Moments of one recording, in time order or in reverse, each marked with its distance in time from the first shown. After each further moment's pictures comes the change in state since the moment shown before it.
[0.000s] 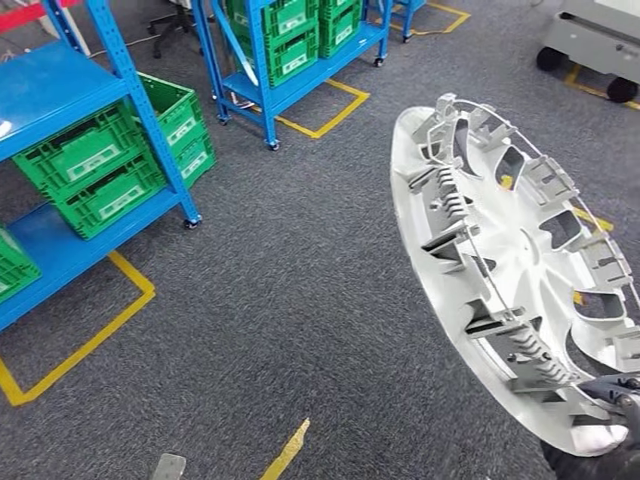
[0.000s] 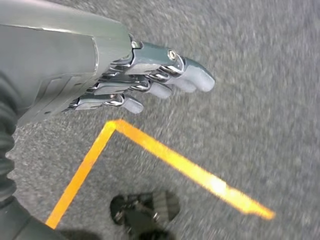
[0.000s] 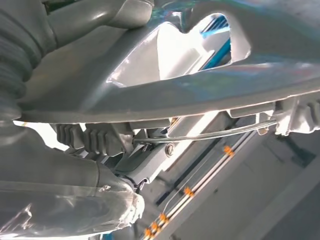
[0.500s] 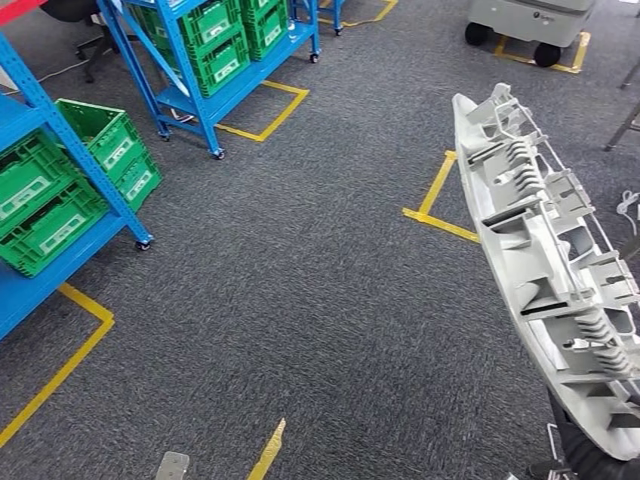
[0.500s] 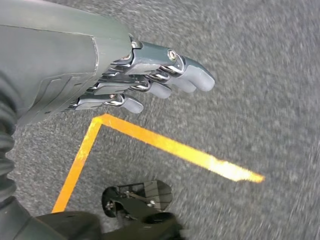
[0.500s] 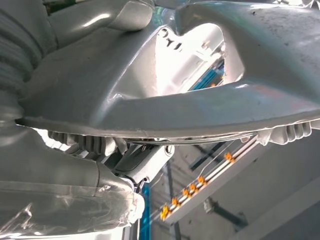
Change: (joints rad) left arm -0.003 0.001 0.009 0.000 -0.008 -0.005 0.001; right arm 0.001 0.025 -0.054 -0.030 -0.013 0.000 0.001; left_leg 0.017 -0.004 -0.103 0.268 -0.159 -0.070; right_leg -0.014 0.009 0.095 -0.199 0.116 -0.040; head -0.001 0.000
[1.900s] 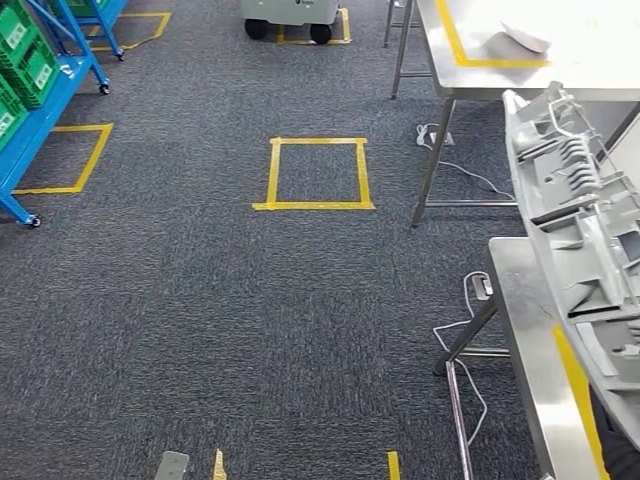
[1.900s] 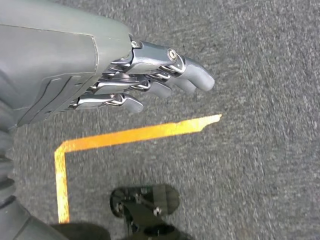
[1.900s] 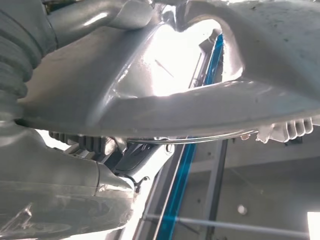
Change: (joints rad) left arm -0.006 -0.007 0.024 0.000 -0.032 -0.006 0.000; right arm -0.006 0.009 -0.108 -0.046 -0.040 0.000 0.000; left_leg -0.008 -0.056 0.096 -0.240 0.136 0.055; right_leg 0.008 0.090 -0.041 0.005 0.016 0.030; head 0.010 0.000
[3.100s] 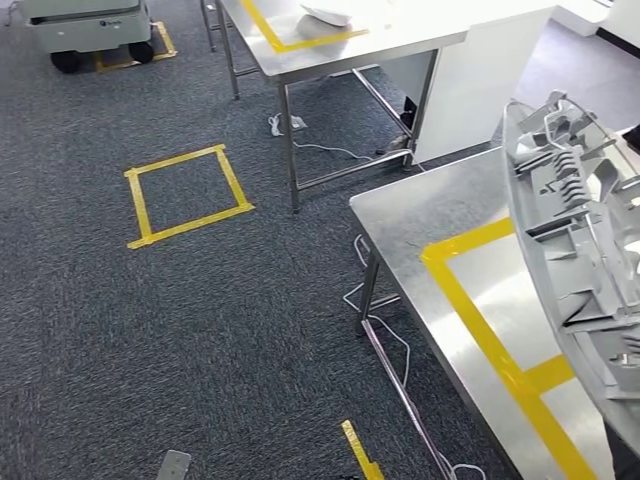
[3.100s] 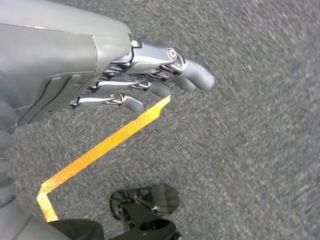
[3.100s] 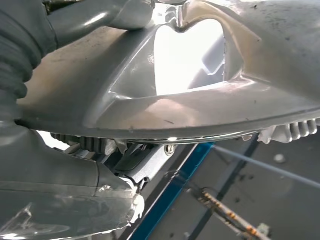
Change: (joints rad) left arm 0.003 -0.005 0.019 0.000 -0.020 0.002 -0.006; right arm 0.012 0.000 -0.031 -0.012 0.042 0.000 0.018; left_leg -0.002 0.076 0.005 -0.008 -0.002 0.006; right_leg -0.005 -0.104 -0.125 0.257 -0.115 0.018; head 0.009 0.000
